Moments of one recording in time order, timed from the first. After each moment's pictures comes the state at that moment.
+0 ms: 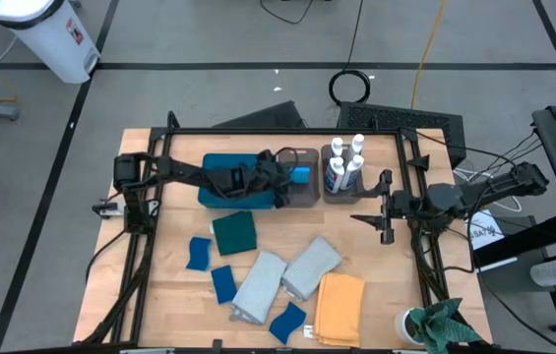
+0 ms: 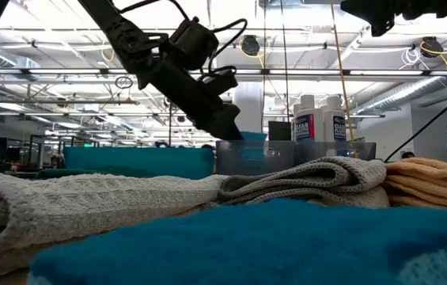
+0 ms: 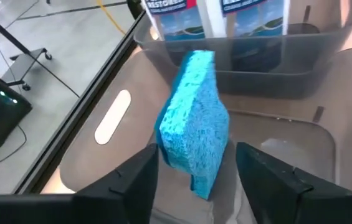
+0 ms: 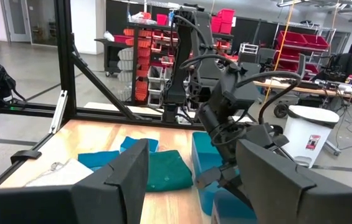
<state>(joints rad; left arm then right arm) 0.19 1.86 1.03 0.29 -0.31 0.17 0.30 0.53 0.43 0.13 0.34 -0.10</state>
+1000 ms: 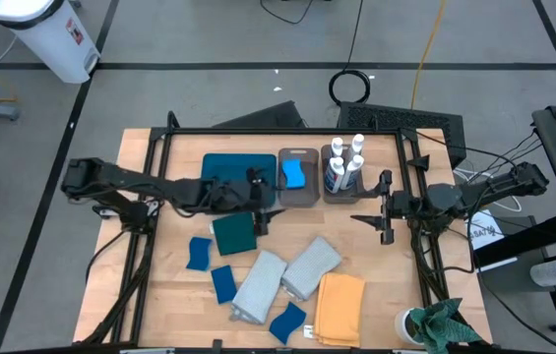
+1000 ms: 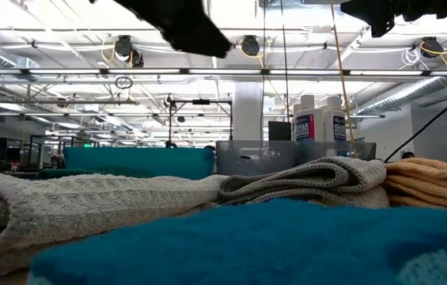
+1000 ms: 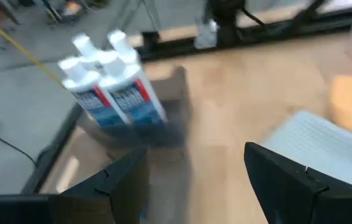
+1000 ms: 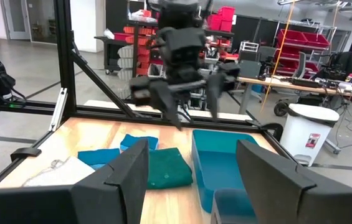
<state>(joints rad) -0.07 1.47 1.03 -0.01 -0.27 0.13 0.30 0.53 0.43 0.12 0.34 -0.10</state>
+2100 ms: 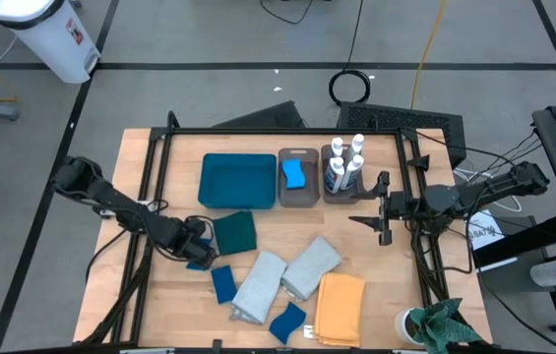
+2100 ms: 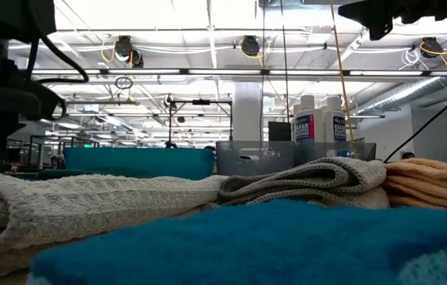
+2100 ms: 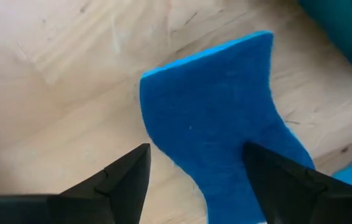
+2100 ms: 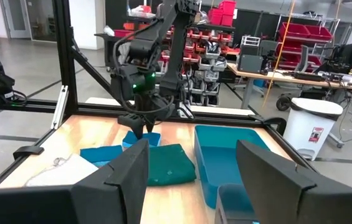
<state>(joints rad) -0.47 1.39 0.67 -0.86 0.01 -1.57 0.30 0.56 0.43 0.13 0.34 -0.07</state>
